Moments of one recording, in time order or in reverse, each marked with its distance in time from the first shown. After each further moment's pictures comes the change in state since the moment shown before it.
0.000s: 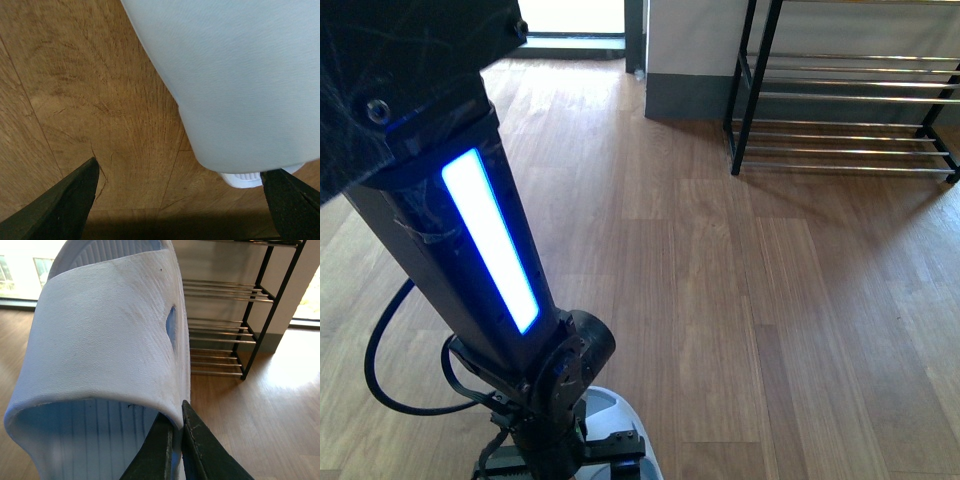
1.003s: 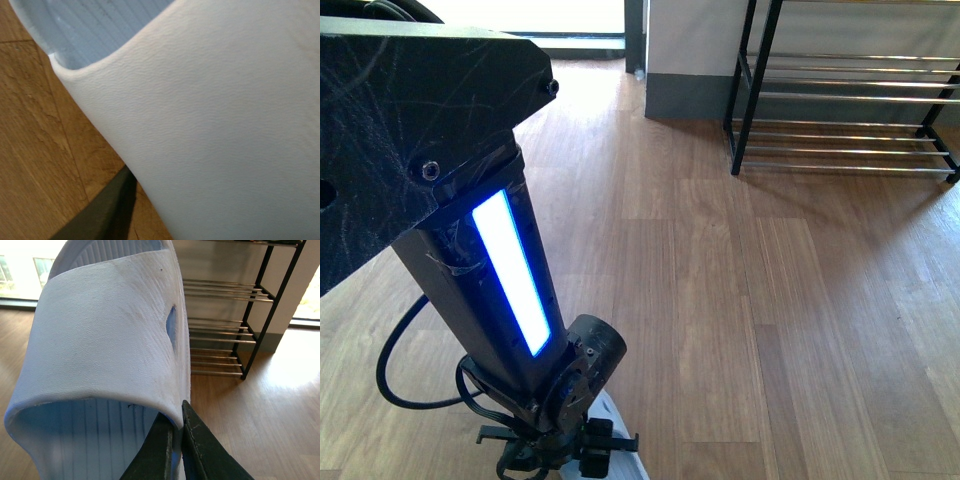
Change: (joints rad) left arm -0.016 0.055 0.023 0.177 -0.280 0.096; right arm 0.000 0.000 0.000 0.000 0.000 0.000
